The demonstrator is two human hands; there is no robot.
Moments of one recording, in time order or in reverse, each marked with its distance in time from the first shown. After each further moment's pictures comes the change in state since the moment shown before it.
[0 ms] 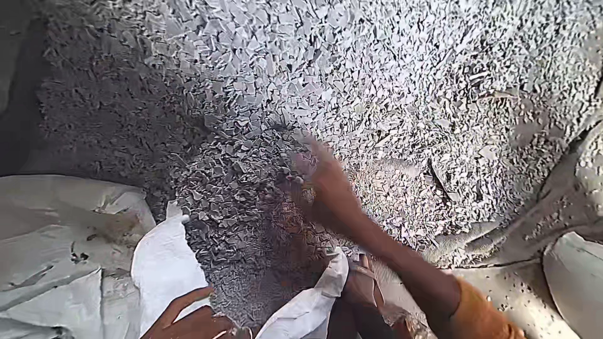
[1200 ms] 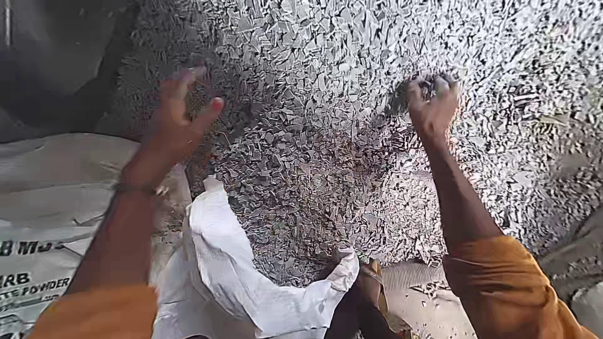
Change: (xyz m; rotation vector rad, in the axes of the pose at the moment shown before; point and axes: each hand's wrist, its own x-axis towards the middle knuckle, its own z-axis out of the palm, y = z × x) left_hand 0.114 -0.135 -0.116 -0.027 0.627 -0.418; right_hand 0.108 0.145 -0.092 -0.330 0.386 0.452
